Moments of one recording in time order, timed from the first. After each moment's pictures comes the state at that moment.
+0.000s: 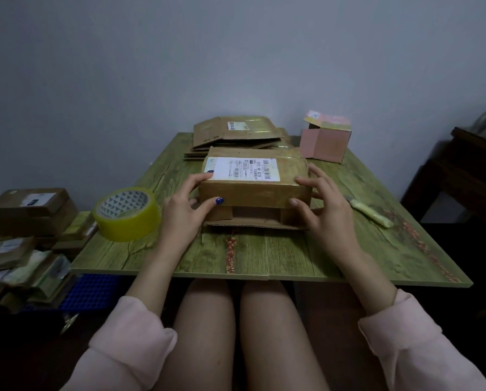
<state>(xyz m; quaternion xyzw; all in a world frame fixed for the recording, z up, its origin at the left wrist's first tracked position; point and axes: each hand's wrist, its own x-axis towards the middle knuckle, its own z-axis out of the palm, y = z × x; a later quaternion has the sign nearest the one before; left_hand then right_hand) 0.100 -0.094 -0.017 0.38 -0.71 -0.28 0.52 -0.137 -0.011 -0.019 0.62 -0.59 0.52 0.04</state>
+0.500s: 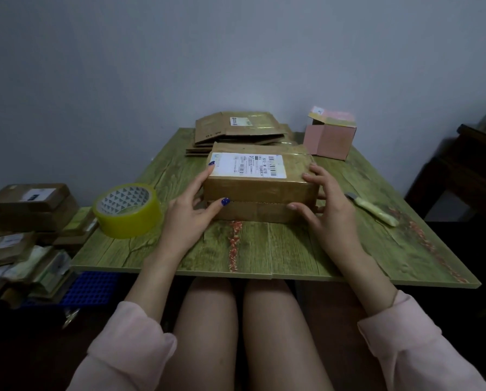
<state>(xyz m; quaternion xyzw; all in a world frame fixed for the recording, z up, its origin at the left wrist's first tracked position) 0.102 -0.090 -0.020 0.37 -0.73 -0.31 0.49 -0.139 -0.017 -0.028 0.62 -0.59 0.51 0.03</state>
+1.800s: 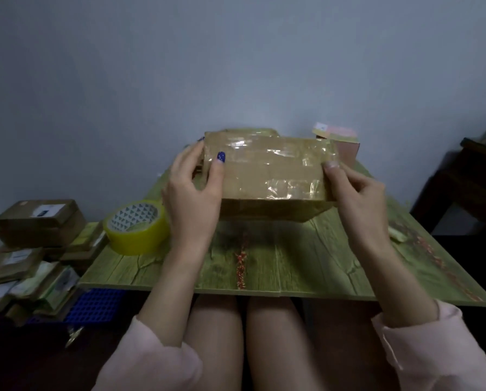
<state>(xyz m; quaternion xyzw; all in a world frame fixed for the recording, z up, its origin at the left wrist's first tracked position) 0.082 -0.052 0.058 0.42 -0.62 -0.18 0.64 -0.105 0.006 0.052 0.44 -0.58 0.67 -0.14</state>
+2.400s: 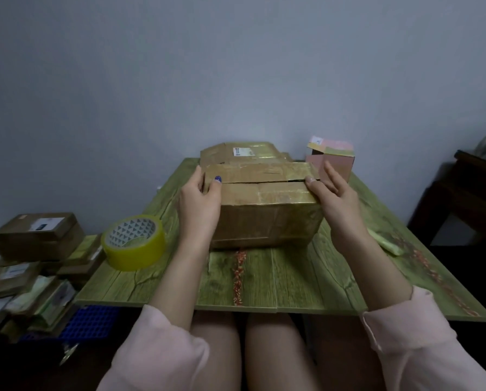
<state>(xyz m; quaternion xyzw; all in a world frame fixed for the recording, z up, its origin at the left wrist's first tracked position) 0.068 -0.092 0.052 0.48 -0.60 -0.32 0.55 -0.121 -0.030 0.052 0.39 -0.57 0.67 -0.27</state>
